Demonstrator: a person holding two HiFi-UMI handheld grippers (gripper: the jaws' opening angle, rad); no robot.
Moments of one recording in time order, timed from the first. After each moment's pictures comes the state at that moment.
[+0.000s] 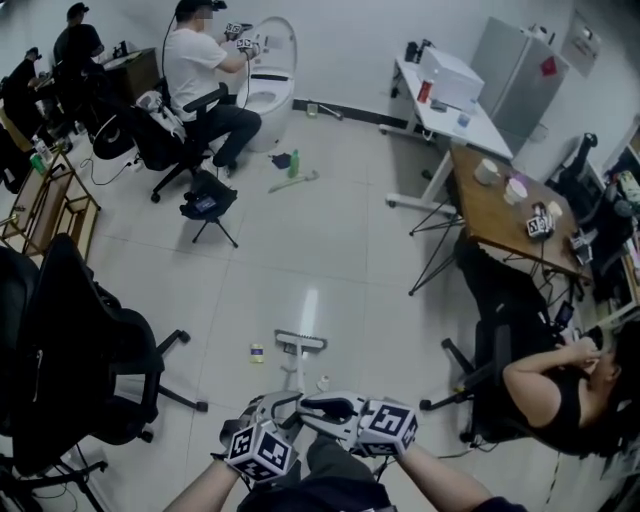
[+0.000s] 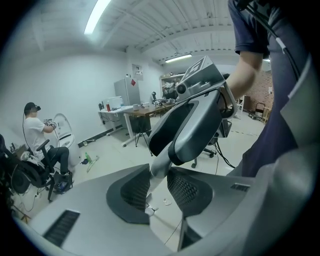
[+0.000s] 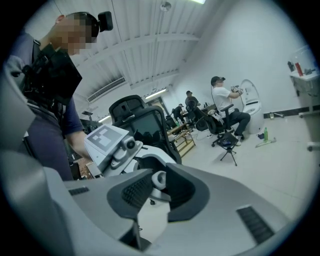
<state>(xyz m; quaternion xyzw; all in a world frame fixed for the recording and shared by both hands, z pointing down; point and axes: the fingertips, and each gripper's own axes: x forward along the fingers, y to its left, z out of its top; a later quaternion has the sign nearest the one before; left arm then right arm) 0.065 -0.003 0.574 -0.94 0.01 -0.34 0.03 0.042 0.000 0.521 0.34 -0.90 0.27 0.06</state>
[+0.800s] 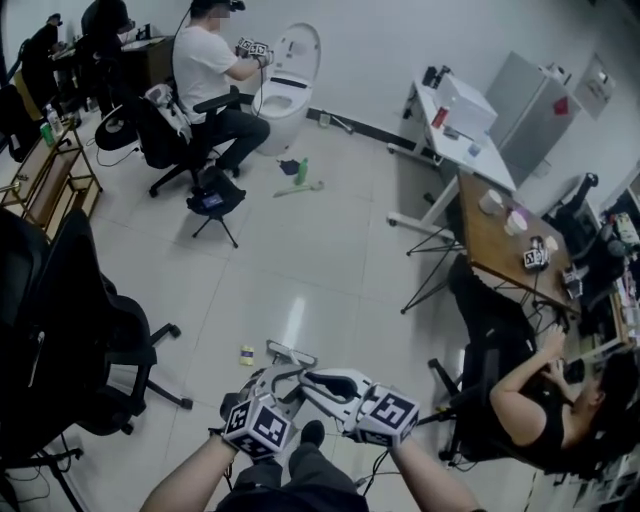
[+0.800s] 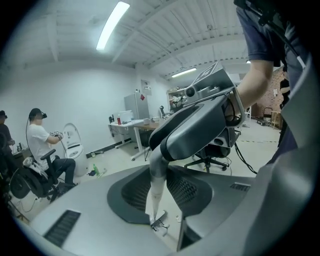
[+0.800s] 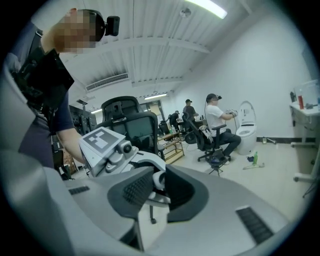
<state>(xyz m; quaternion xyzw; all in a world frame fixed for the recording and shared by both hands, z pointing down) 0.080 -0.067 0.534 -0.97 0.06 -0.24 0.04 0.051 -0.063 0.486 0.41 -0.89 0.19 0.09</state>
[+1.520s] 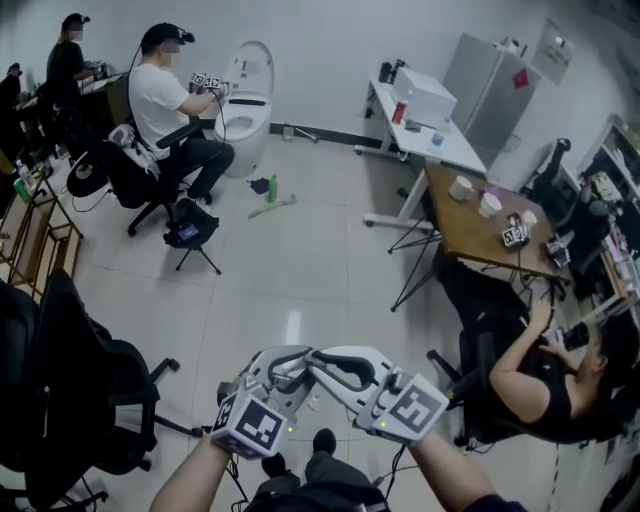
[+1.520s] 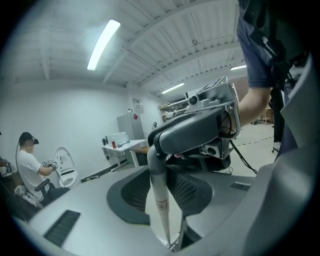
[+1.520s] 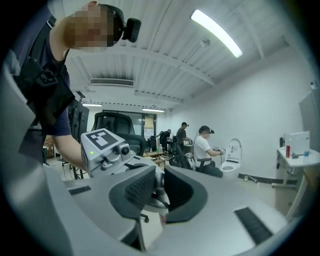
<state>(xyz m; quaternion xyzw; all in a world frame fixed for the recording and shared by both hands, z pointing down) 0.127 -0.094 0.400 -0.98 0.01 -0.15 0.09 0.098 -0.092 0.355 0.49 -0.87 0.04 0.08</state>
